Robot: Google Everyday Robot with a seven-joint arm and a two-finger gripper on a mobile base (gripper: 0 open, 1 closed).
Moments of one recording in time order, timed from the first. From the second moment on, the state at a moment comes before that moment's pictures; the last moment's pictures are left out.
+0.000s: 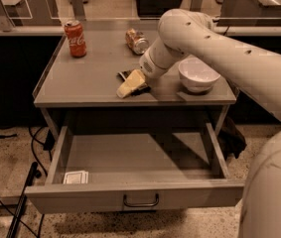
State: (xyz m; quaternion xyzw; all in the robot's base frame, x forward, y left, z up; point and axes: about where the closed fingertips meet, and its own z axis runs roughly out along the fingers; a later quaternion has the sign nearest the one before) arm 0.717 -0.011 0.804 -0.40 0.86 0.11 0.28
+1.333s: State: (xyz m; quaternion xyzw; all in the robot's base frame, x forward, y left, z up) arm 0.717 -0.011 0.828 -0.40 0.86 0.11 0.28
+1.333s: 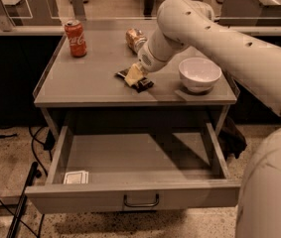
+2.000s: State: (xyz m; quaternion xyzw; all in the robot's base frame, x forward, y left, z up) arm 0.714 -0.007 0.826 -0.41 0.86 0.12 0.27
